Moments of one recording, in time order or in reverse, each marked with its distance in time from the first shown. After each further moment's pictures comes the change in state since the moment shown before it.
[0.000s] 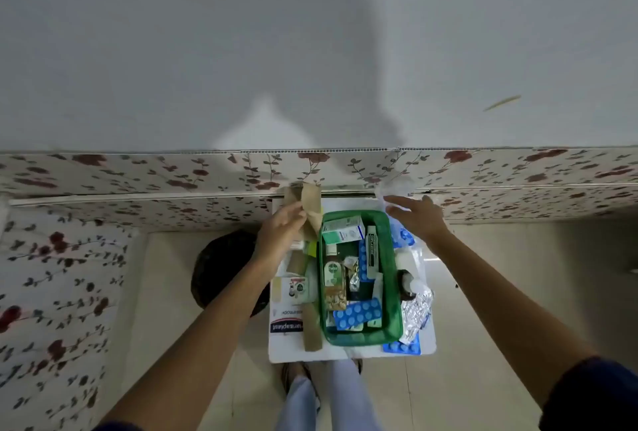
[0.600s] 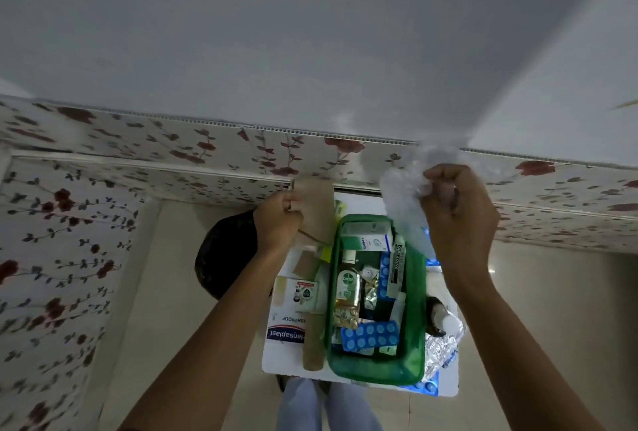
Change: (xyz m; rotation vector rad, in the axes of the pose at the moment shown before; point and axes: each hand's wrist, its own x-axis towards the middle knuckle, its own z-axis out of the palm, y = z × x) left_hand 0.064 -0.032 0.007 0.061 0.359 -0.004; right_hand -0.044 -0.059 -0.004 0.490 0.532 -0.350
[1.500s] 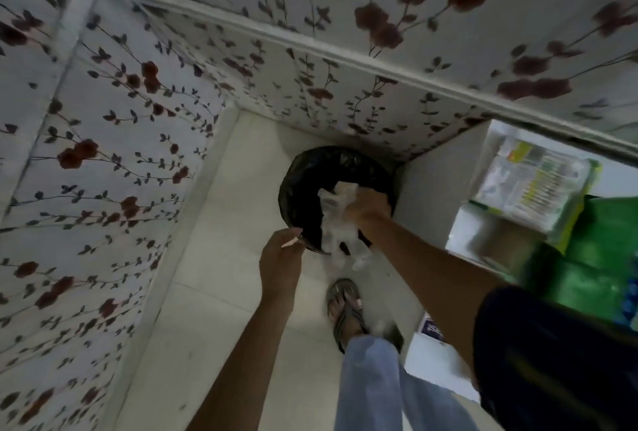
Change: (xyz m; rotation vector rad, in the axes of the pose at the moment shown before) left_hand 0.007 -0.252 -0.136 -0.404 0.233 -0.468; right_hand -0.136 0.068 0.386 -0.628 -0.989 0.300
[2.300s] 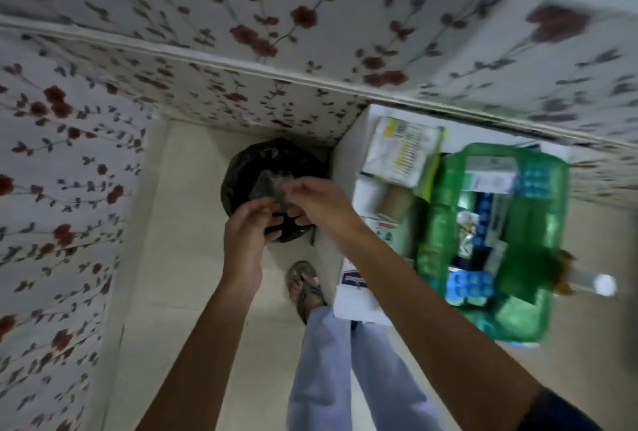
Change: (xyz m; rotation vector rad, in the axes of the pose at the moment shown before) left_hand -0.046 0.052 0.024 -0.059 -0.224 0.072; right_hand -0.116 0.009 -0.067 0.771 -0.147 -0.105
